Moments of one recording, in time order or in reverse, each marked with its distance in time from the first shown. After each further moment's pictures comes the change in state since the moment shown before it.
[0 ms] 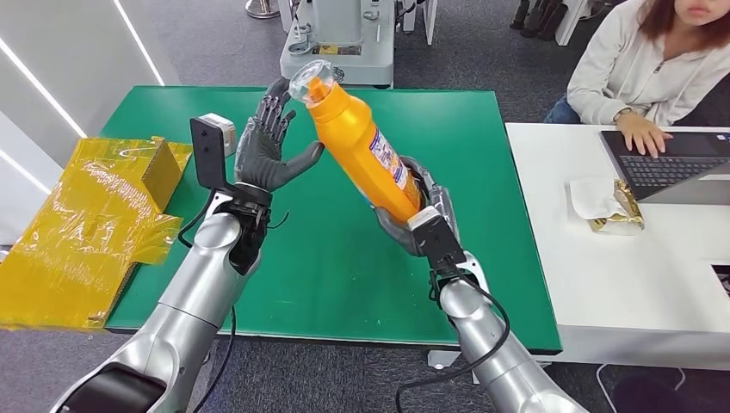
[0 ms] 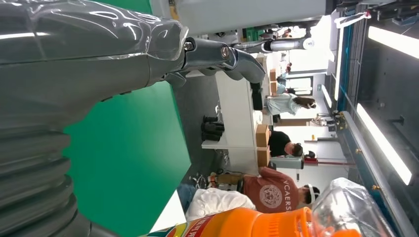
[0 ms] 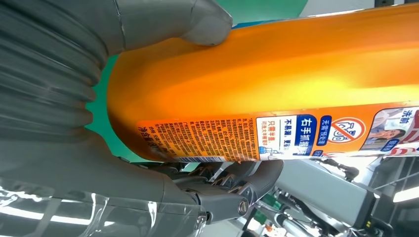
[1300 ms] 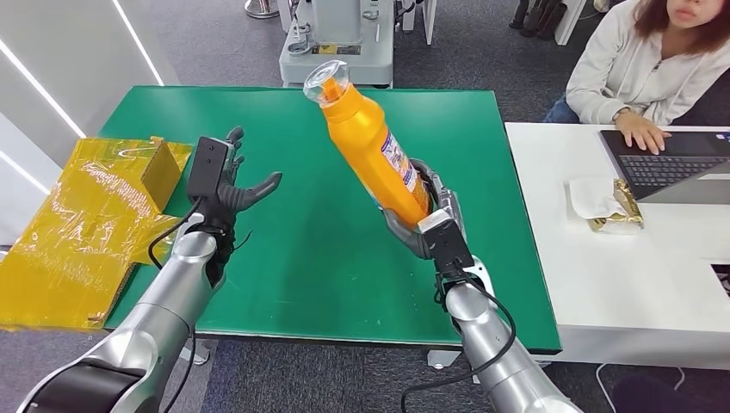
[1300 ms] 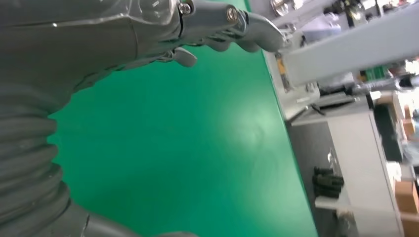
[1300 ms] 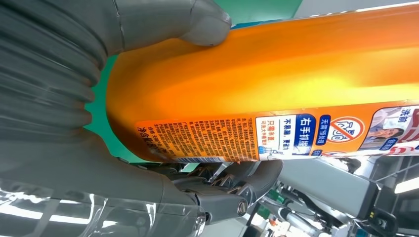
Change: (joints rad) left arm -0.014 0.120 0.088 0.292 -0.126 0.130 0.000; right arm 0.034 -0.004 -0.048 -0.024 -0.006 0.003 -0.021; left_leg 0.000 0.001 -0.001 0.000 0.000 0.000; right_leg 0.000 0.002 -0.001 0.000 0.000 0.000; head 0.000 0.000
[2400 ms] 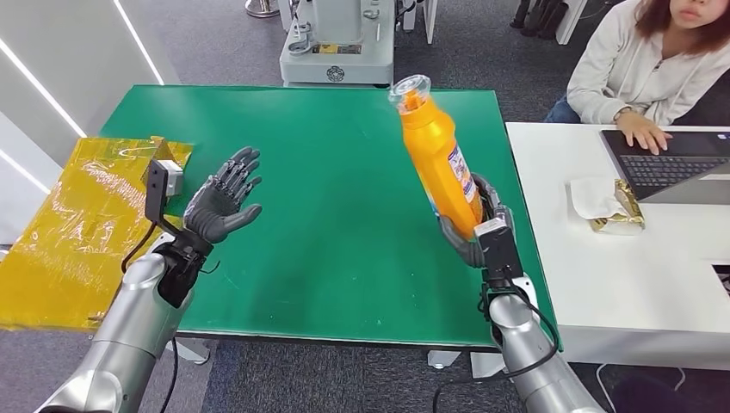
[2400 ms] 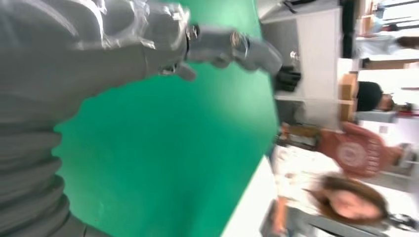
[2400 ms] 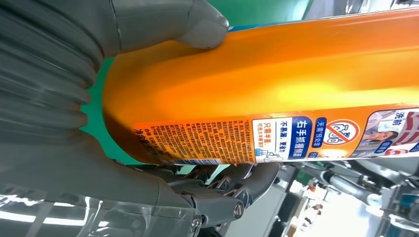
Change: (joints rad) left arm 0.187 0.112 0.069 -0.319 0.274 -0.607 0.135; right arm 0.060 -0.129 -0.085 0.018 -0.090 -0.044 -0.020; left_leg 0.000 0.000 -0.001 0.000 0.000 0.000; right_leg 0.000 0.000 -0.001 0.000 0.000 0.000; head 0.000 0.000
